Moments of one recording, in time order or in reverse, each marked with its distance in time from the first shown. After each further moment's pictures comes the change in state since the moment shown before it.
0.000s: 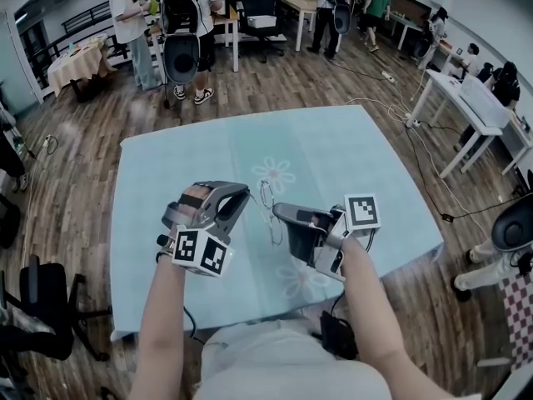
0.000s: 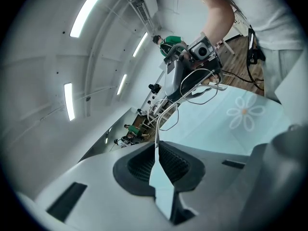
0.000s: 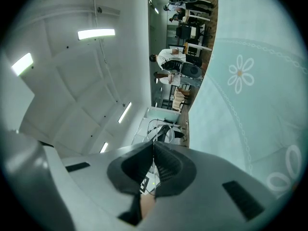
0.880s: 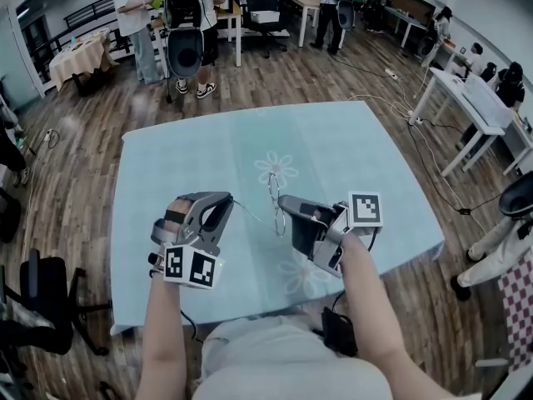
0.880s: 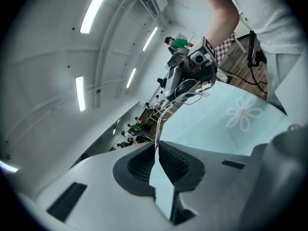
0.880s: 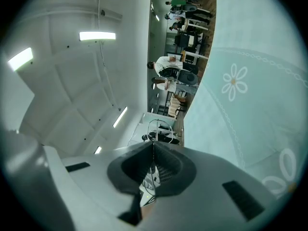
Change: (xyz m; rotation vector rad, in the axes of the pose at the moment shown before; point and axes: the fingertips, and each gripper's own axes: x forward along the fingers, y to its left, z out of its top) left arm -0.046 -0.011 -0.023 -0.081 0.077 0.093; right arm -0.003 -0.011 0.005 -0.015 -0.081 -0.069
